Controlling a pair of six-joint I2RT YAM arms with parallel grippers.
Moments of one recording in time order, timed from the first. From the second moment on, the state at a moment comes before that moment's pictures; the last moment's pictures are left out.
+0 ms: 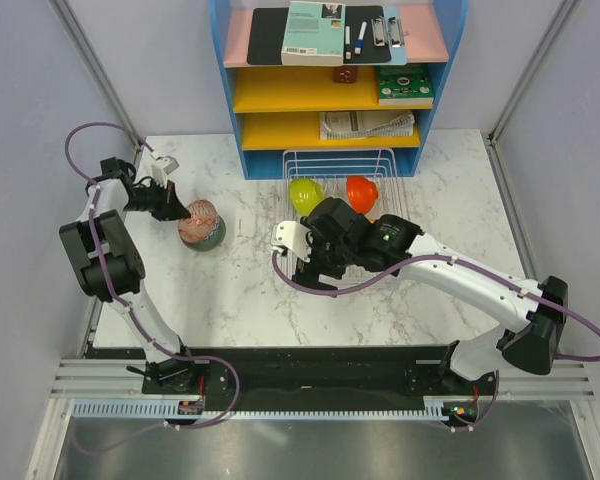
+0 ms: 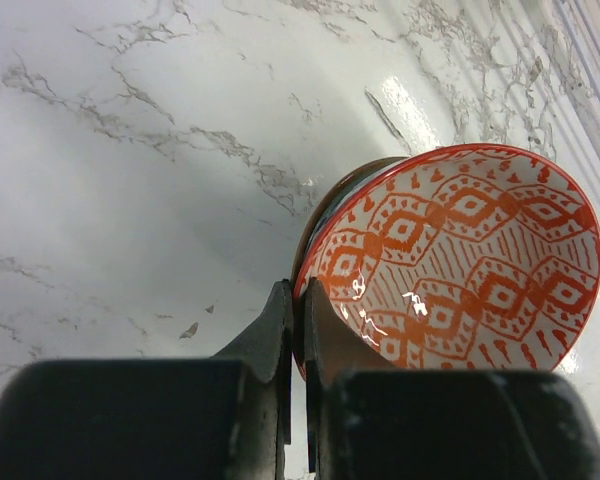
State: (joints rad) left arm 0.37 1.97 1.50 -0.83 0.87 0.80; right arm 1.00 1.45 1.43 -0.85 -0.10 -0.44
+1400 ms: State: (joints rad) left arm 0.37 1.64 1.00 -0.16 0.63 0.58; right arm 1.00 1.49 1.46 -0.88 -0.12 -0.43
